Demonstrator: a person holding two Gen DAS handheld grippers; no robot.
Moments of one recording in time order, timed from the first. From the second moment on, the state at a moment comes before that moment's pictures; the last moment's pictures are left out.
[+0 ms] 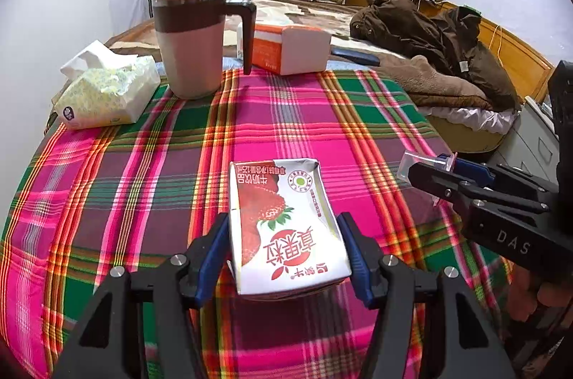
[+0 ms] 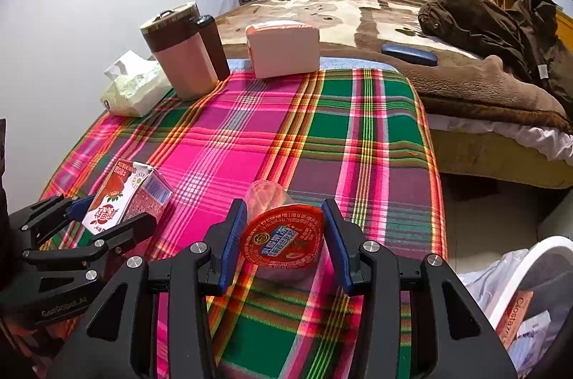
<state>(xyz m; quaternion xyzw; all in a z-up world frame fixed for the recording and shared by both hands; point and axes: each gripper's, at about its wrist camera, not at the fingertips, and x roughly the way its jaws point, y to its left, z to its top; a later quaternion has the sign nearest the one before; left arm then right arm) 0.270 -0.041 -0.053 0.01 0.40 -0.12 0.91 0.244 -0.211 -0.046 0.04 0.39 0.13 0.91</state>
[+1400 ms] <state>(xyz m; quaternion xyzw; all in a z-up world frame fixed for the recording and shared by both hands) 0.134 -0.232 0.022 0.07 0.33 -0.32 0.89 0.081 -0.381 0.015 0.11 0.29 -0.06 0.95</state>
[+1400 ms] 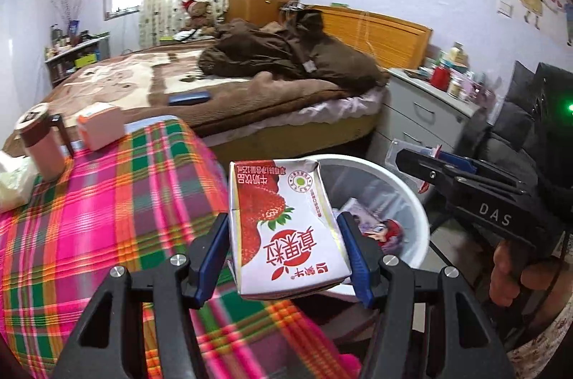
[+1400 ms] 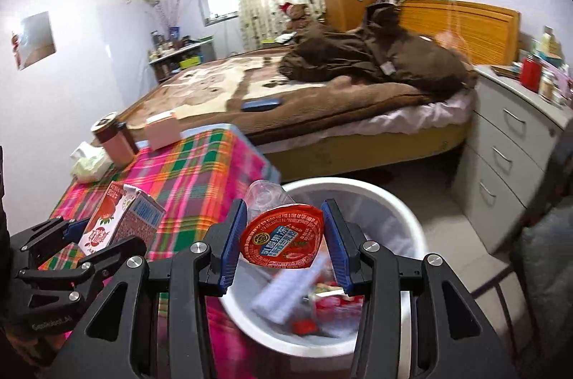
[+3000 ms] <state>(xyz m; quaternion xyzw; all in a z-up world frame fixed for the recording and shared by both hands) 0.113 -0.237 0.007 0.06 0.32 -0.27 0.91 0.050 -0.399 -0.004 0.12 0.29 -0.10 0.94</state>
